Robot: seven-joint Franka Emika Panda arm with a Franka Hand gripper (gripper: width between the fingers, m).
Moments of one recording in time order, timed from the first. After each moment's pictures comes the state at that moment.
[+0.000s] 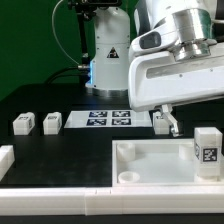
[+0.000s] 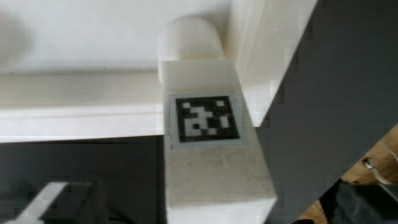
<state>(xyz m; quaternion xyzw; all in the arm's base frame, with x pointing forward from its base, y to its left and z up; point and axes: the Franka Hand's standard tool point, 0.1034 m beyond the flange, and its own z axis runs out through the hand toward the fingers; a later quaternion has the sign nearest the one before) 0.617 0.116 0.094 -0.96 -0.03 -0.28 0.06</state>
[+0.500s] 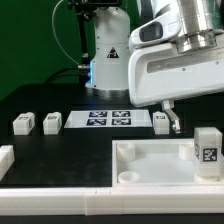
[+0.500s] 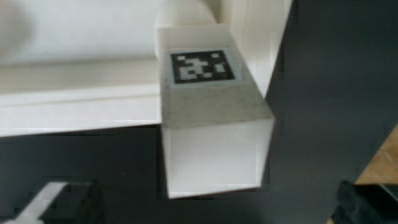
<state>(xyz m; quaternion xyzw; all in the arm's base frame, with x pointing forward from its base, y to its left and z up) 0.638 0.115 0.106 -0.97 0.00 -0.21 0.07</state>
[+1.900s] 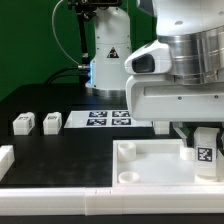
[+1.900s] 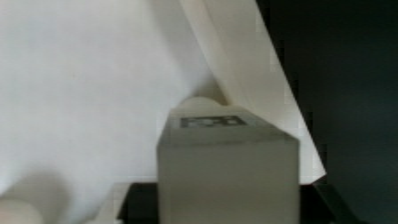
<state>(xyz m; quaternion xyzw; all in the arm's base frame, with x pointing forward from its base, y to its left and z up) 0.640 0.112 0.077 -0.96 0.27 0.05 0.08</state>
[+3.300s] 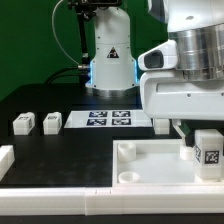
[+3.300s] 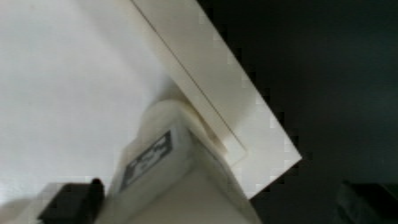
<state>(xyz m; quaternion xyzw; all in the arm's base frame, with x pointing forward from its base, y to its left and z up) 0.641 0.123 0.076 -0.96 0.25 -0.01 0.08</state>
